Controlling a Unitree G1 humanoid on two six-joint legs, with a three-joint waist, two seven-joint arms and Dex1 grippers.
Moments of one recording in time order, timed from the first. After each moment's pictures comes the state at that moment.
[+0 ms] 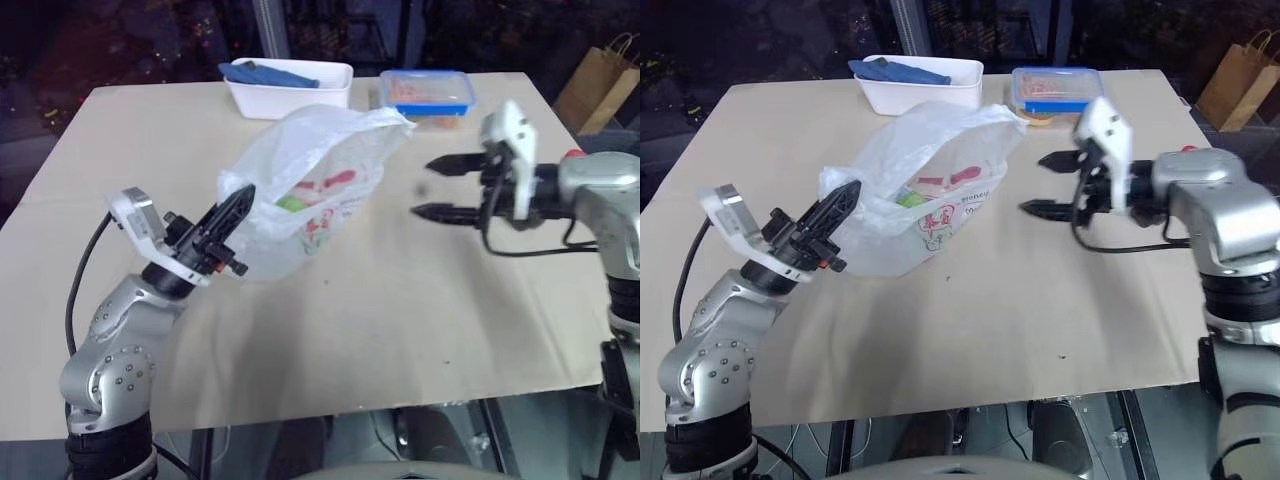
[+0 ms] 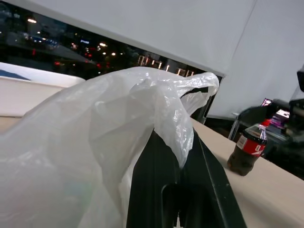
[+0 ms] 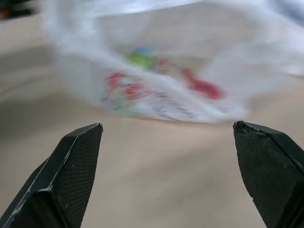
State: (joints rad) left arm -0.06 0.47 0.38 -0.51 -0.93 0.45 -0.54; right arm -0.75 -0.72 -0.13 -0.14 0.40 0.81 0.97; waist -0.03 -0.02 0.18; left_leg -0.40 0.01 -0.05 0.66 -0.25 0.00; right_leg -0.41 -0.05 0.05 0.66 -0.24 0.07
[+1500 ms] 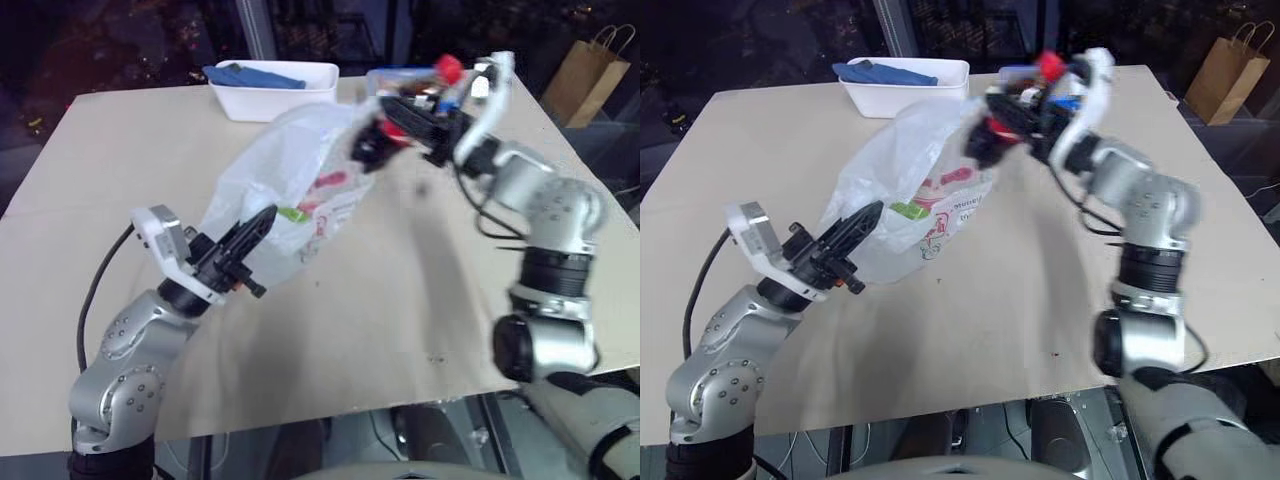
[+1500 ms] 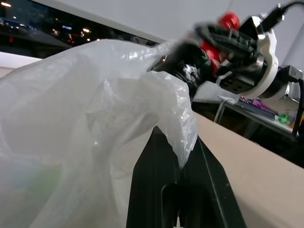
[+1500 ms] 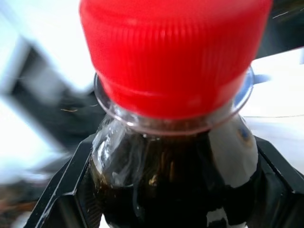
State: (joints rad) left arm 0.00 0.45 0.31 -0.57 -0.91 0.43 -0.51; right arm -0.97 0.04 -0.29 0.06 0.79 1.02 0.33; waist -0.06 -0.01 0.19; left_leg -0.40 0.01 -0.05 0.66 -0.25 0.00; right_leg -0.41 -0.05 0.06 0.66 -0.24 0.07
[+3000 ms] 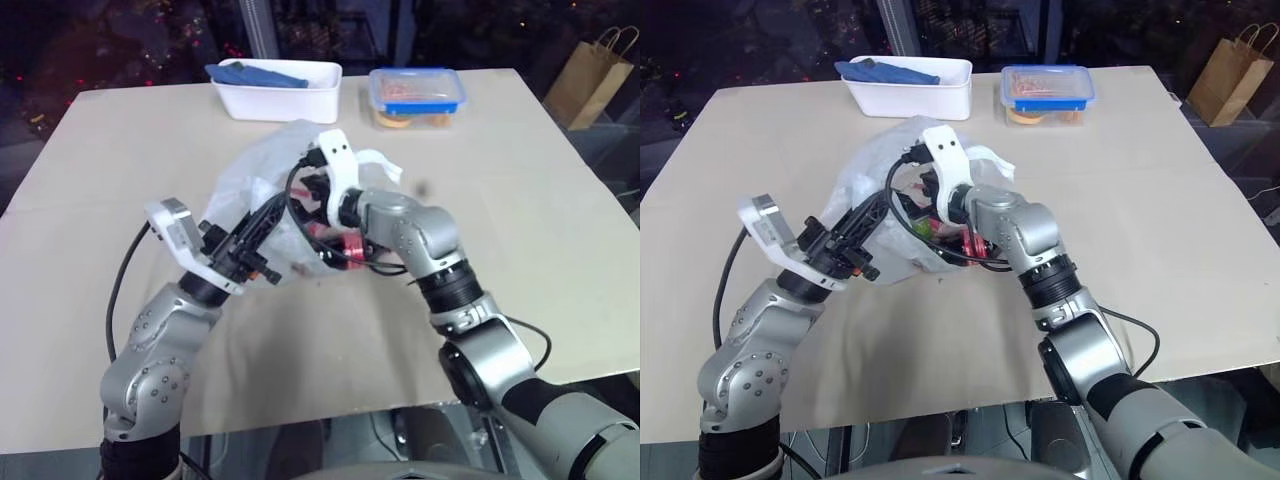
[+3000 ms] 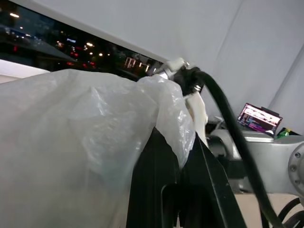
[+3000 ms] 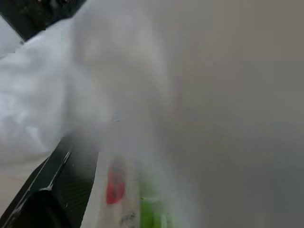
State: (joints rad) left arm -0.05 0.38 0.24 -0.56 -0.89 0.39 -0.47; right arm -0.99 0.10 0.15 0.34 0.38 0.71 0.38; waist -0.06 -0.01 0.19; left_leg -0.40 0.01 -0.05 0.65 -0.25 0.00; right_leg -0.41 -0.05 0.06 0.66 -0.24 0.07
